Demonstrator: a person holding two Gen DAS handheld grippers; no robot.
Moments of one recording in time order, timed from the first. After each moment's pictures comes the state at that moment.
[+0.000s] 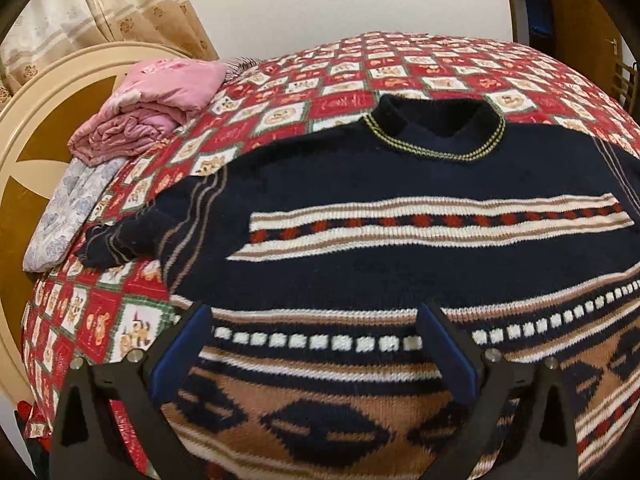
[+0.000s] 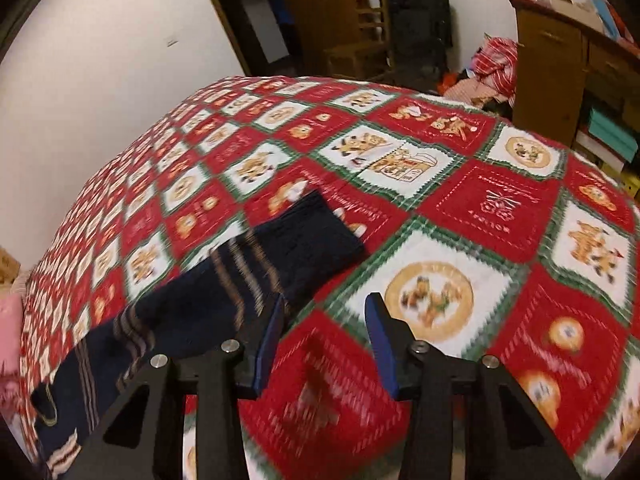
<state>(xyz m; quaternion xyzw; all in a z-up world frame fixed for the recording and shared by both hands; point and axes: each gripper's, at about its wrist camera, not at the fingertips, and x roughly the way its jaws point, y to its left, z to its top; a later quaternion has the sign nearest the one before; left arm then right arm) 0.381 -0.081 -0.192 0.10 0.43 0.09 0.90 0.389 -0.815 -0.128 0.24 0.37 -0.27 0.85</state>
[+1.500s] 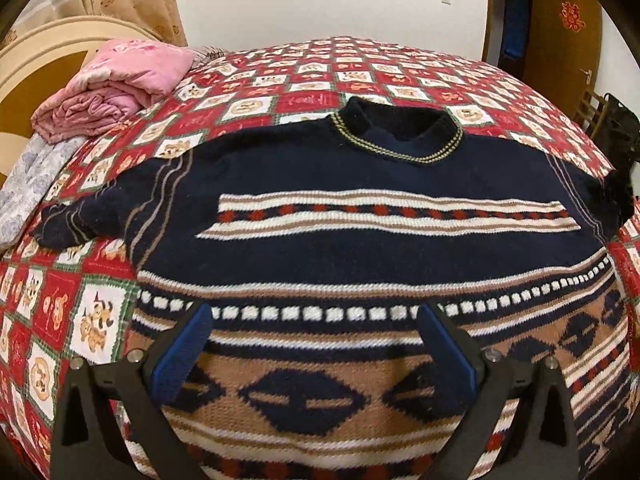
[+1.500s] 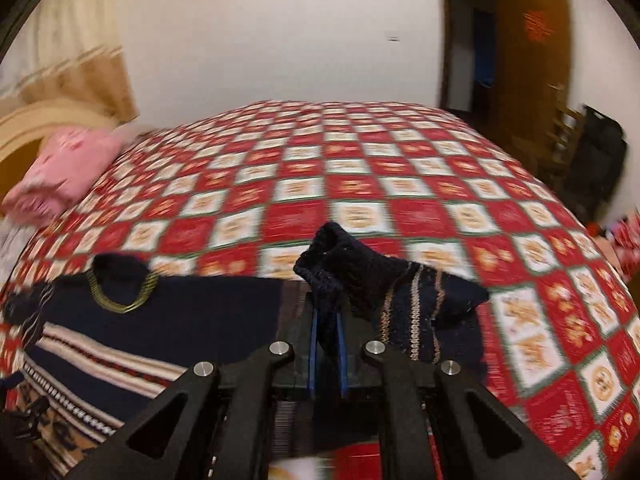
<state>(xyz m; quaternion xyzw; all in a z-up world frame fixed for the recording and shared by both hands) 0.361 -0.066 -0.185 0.02 0.43 0.00 0.90 0.473 -0.505 -0.069 0.00 0.36 -0.01 0.93</state>
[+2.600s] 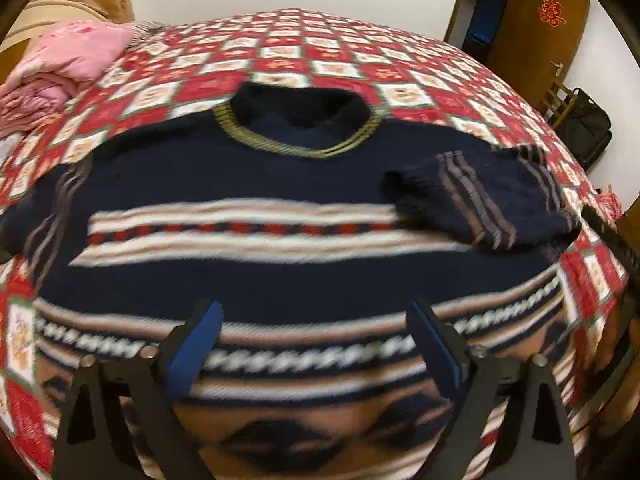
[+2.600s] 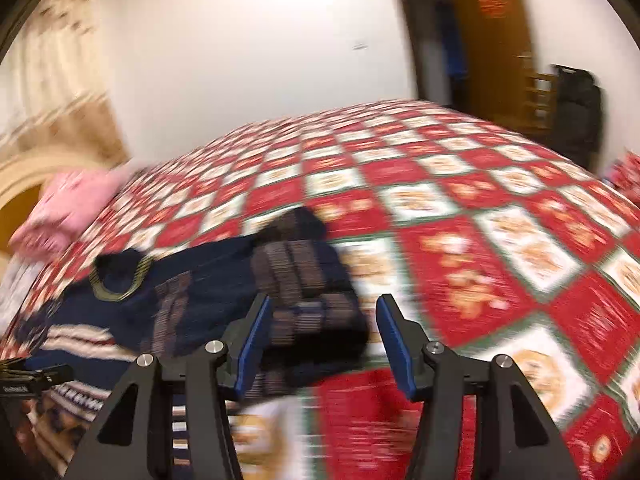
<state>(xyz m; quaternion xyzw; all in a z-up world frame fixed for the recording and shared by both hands) 0.406 -0.145 -0.184 -0.02 0.49 -0.10 0.87 0.386 -0.566 -0.129 0.10 0.30 -0.06 0.95</state>
